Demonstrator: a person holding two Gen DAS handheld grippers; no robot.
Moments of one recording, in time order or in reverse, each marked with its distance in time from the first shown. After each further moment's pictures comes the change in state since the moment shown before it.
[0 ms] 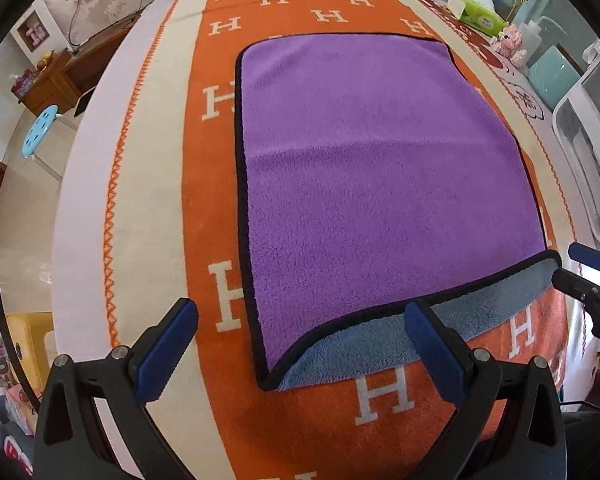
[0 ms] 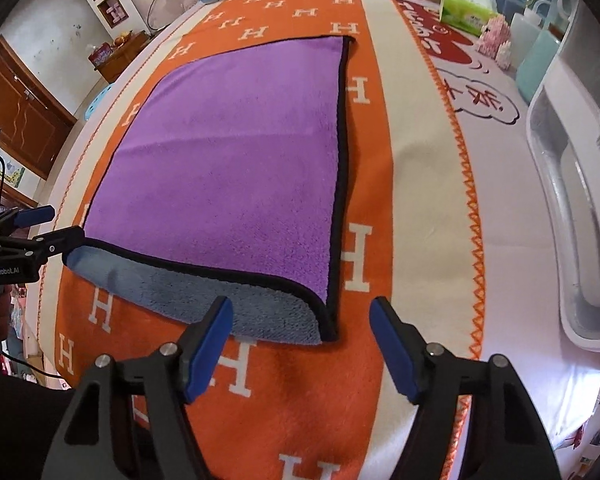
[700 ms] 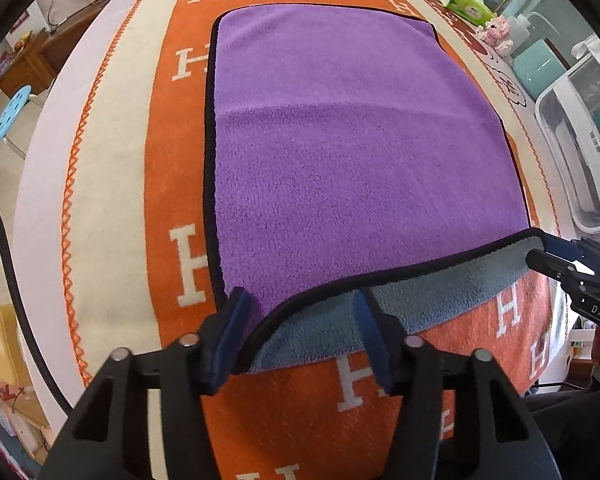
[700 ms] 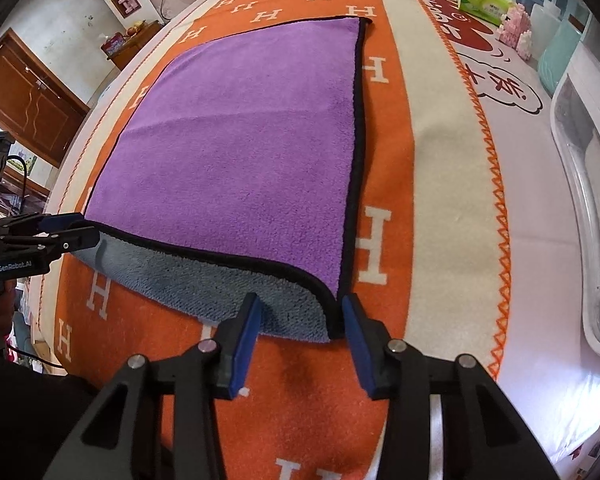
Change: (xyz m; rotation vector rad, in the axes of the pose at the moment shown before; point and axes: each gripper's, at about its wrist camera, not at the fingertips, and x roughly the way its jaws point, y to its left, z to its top) left arm 0.018 -0.002 -0.015 -0.018 0.060 -0.121; right arm 0.014 0.000 -0.004 -0.037 0.027 0.040
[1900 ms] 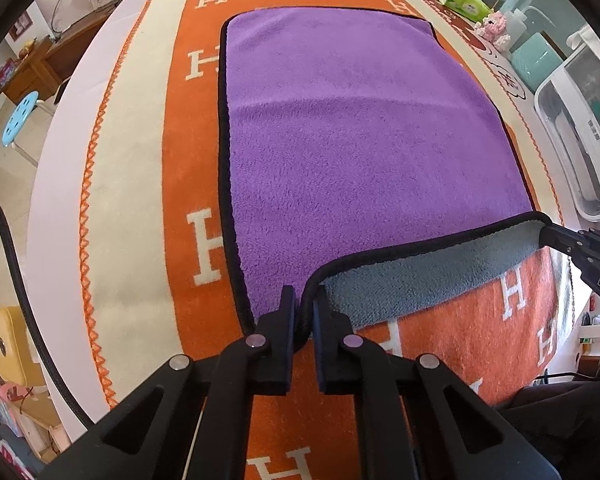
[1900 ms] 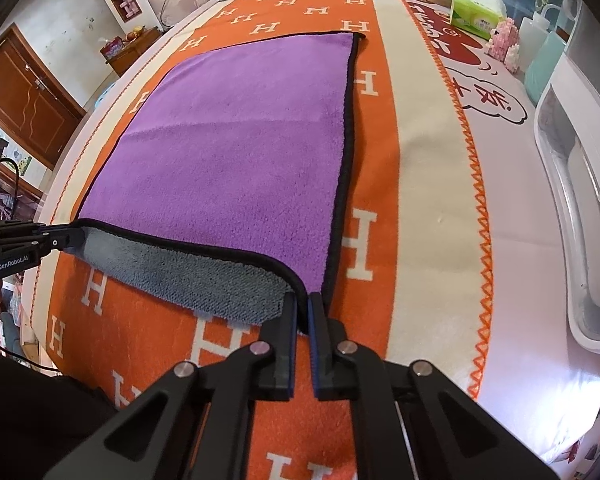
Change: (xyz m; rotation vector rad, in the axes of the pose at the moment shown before) left arm -0.020 0.003 -0.019 0.024 -0.018 0.044; right arm -0.011 0.000 -0.006 -0.015 -0.052 -0.036
